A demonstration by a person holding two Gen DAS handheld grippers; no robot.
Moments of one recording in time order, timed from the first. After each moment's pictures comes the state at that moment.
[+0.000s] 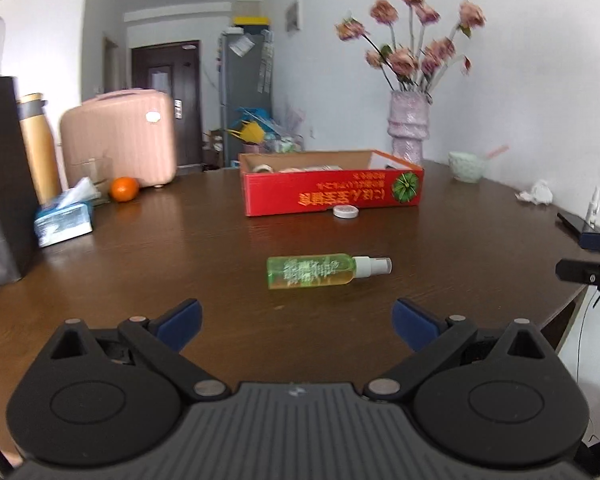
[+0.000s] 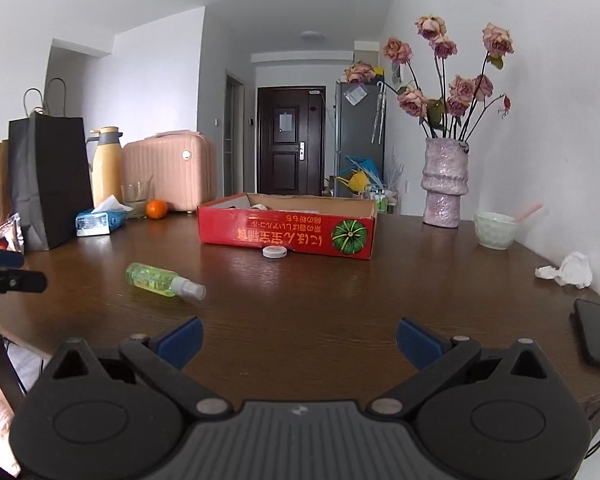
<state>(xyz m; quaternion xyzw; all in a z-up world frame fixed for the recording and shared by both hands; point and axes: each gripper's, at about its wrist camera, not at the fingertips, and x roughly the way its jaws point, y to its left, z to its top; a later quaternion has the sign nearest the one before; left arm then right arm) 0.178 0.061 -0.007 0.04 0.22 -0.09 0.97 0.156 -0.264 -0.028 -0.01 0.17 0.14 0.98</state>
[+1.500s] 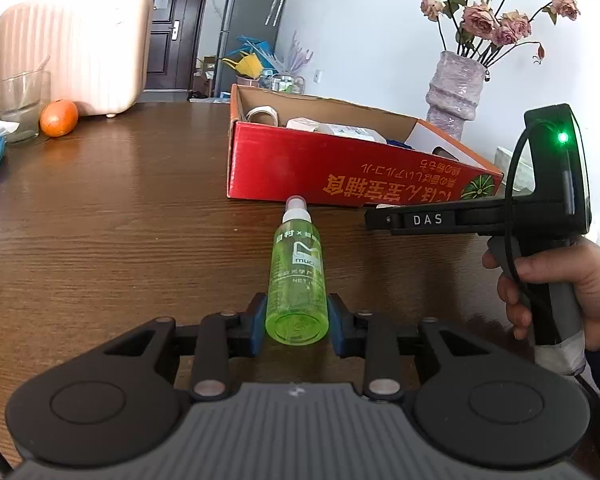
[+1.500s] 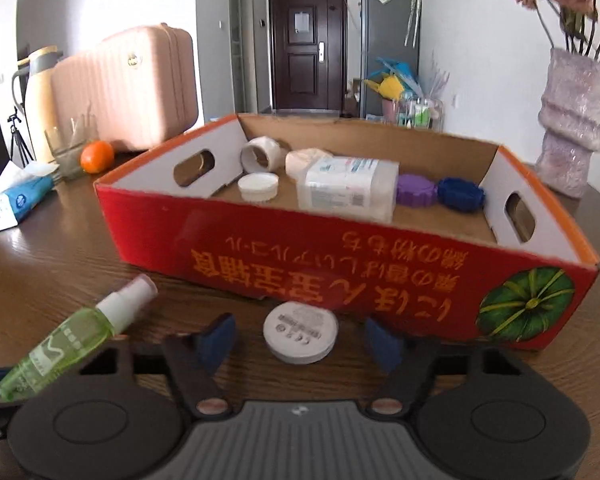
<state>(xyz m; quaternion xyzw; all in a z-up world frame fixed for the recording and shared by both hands) 0.390 0.068 -0.047 -0.05 0.32 -0.10 0.94 0.515 -0.133 -0.051 -0.03 0.32 0.16 0.93</state>
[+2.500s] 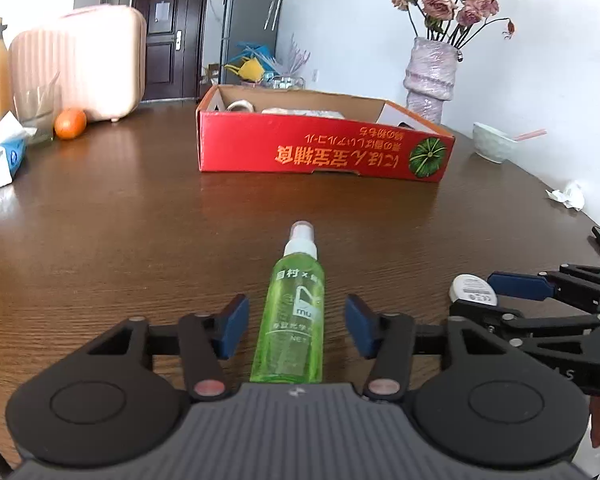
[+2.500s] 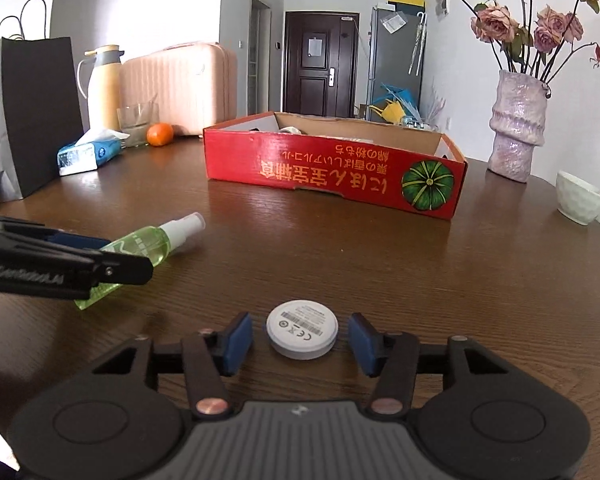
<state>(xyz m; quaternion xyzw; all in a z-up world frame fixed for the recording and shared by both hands) 0.313 0.019 -0.045 -0.02 0.32 -0.09 0.94 0.305 -0.190 -0.051 -0.05 0.28 0.17 0.94</state>
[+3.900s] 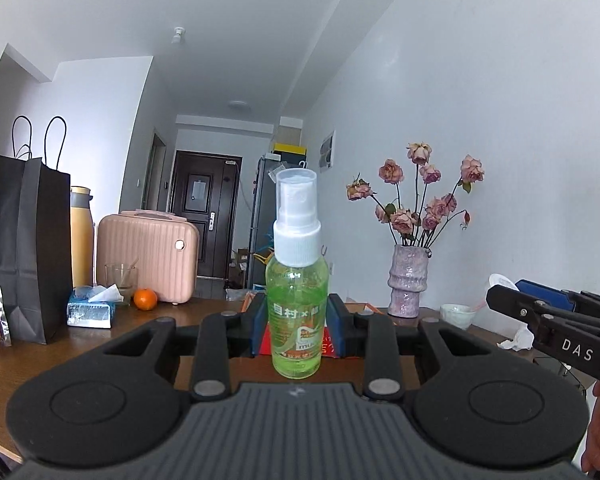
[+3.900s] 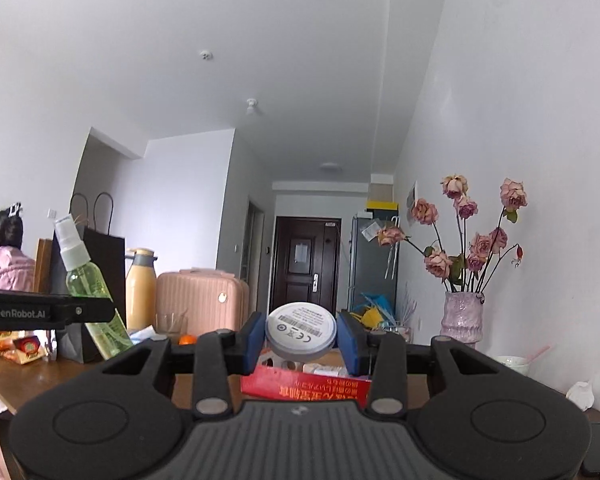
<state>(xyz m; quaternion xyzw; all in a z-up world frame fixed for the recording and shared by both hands) 0.071 0.012 0.073 -0.04 0.02 -0.04 1.00 0.089 -0.224 0.061 -0.01 -0.05 0.15 0.99</state>
